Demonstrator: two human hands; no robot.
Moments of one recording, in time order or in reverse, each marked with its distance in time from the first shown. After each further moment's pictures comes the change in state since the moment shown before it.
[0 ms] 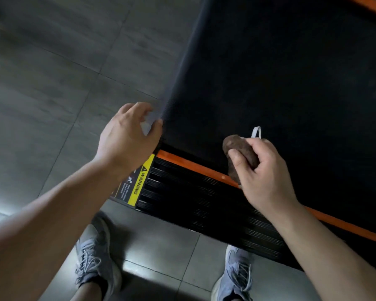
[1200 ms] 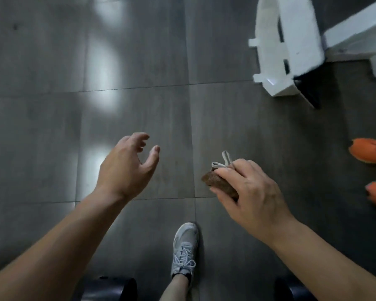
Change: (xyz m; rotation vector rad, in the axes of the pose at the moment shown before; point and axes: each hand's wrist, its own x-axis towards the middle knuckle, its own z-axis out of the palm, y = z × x) left_hand -0.307 -0.387 -0.413 -0.152 0.616 -0.935; right_hand -0.110 -0.565 0.324 -0.318 -0.754 -1.347
